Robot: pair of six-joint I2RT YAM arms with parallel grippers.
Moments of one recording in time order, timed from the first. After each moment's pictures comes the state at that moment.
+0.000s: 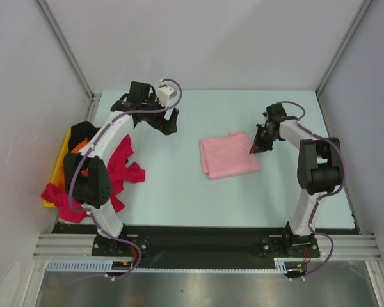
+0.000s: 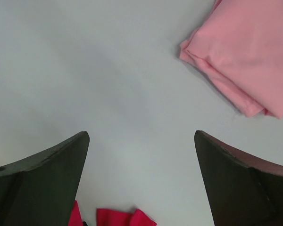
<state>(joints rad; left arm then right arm) -0.26 1.76 1.56 -0.63 0.40 0.32 0.11 1.91 1.32 -0.58 -0.29 0.37</state>
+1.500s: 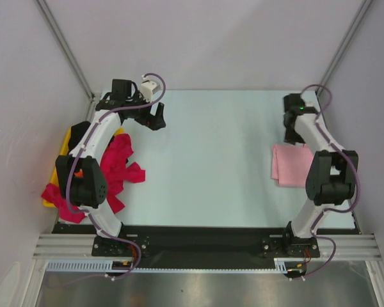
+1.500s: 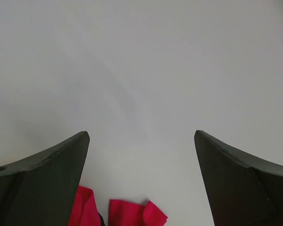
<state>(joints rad) -0.12 1.74 1.56 -0.63 0.50 0.33 -0.09 1.82 1.48 -0.86 0.62 0.20</state>
